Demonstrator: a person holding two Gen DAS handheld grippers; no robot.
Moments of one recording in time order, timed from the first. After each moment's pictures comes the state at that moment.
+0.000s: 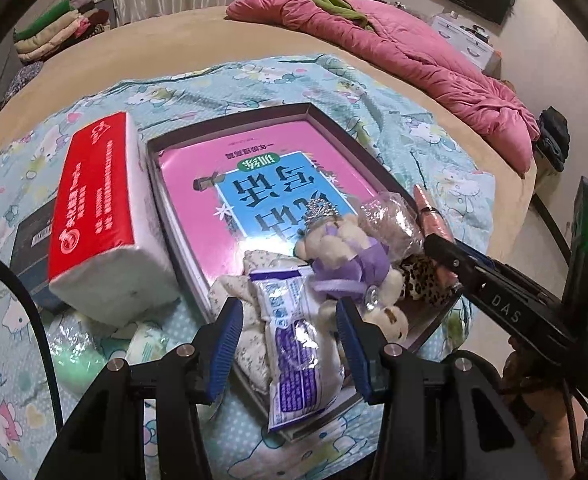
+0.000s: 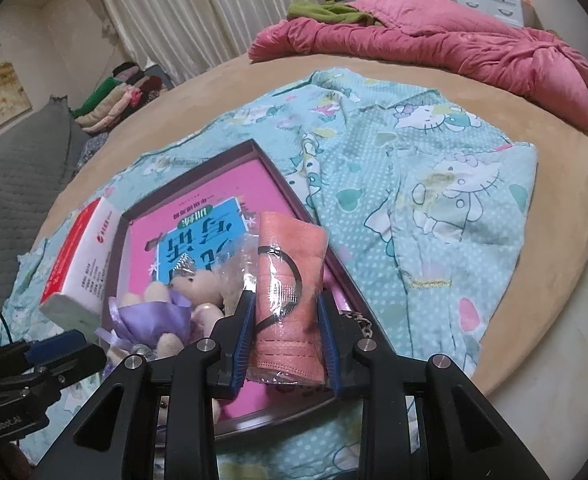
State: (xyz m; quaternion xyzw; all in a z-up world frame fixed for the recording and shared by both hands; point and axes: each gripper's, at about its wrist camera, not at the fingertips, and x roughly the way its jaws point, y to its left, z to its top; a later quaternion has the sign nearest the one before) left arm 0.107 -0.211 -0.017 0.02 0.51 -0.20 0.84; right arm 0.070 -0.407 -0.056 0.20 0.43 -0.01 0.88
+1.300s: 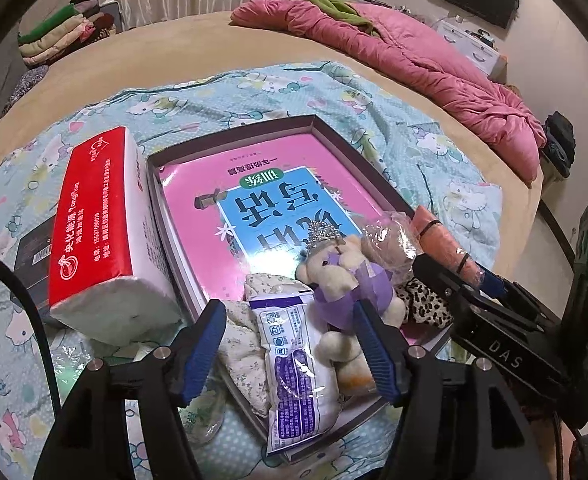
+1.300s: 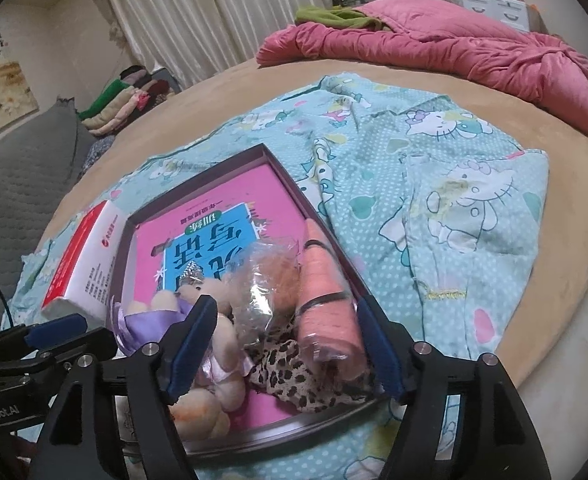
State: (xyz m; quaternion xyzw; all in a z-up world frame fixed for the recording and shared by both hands) left arm 0.120 -0.215 -0.013 0.02 0.50 -0.19 0.84; right arm 0.075 -0.403 -0.055 0.20 0.42 0.00 0.89
